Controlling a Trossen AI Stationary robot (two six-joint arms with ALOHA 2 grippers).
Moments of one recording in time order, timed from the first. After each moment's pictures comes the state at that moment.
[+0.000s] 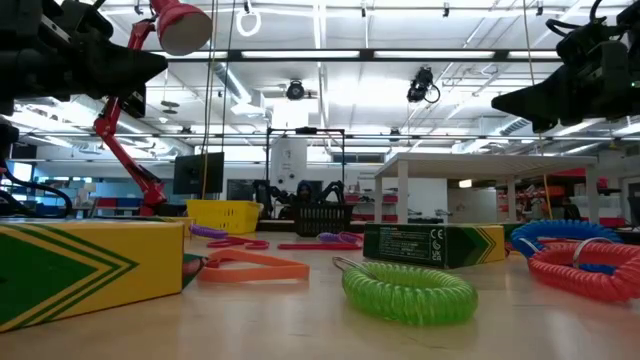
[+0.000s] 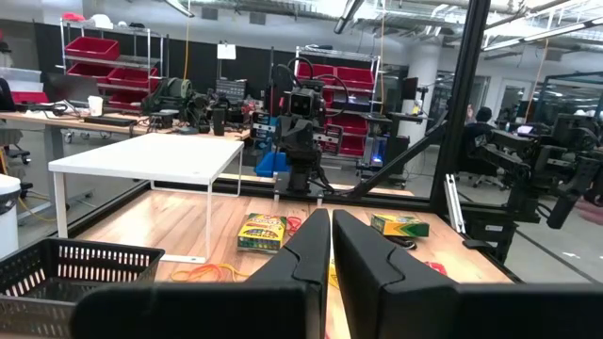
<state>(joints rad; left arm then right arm) 0.10 0.00 0.01 0.15 0.08 -0.09 0.00 0.08 0.01 0.07 0.21 -0.06</state>
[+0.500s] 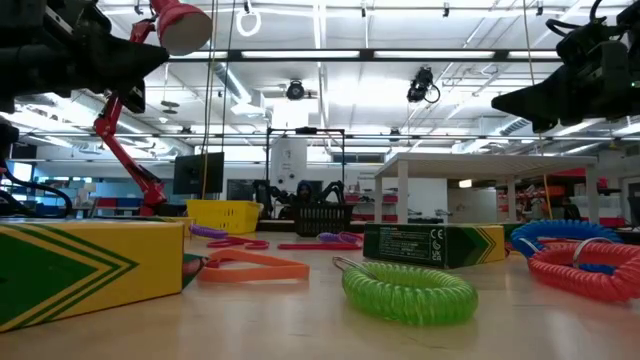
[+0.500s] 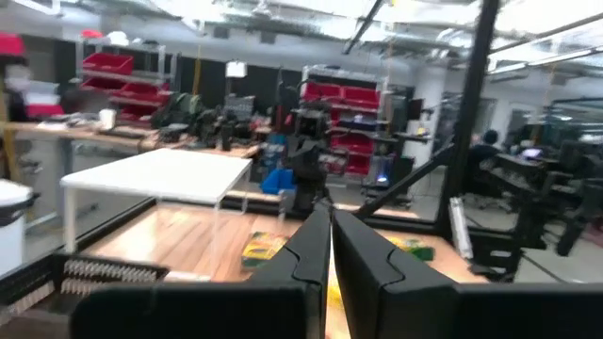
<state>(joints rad) 0.10 0.00 0.01 0.20 0.04 -0.11 0.00 0.08 0.01 0.07 0.21 -0.06</state>
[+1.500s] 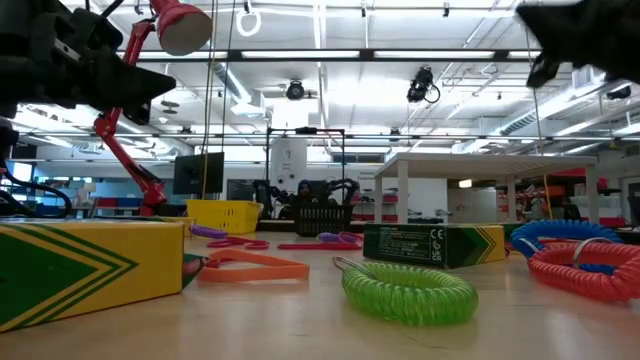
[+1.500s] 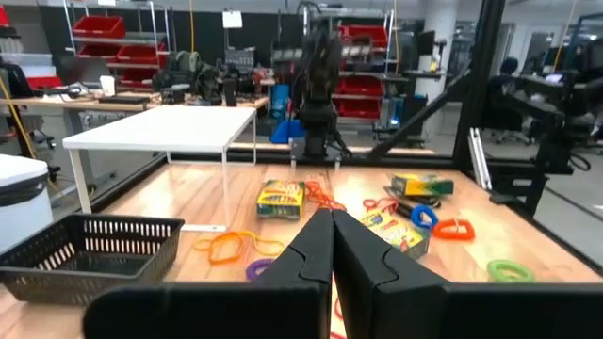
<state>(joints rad) 0.10 0.14 0.01 0.18 0.05 0.00 0.00 0.12 0.01 0.55 -0.03 0.08</state>
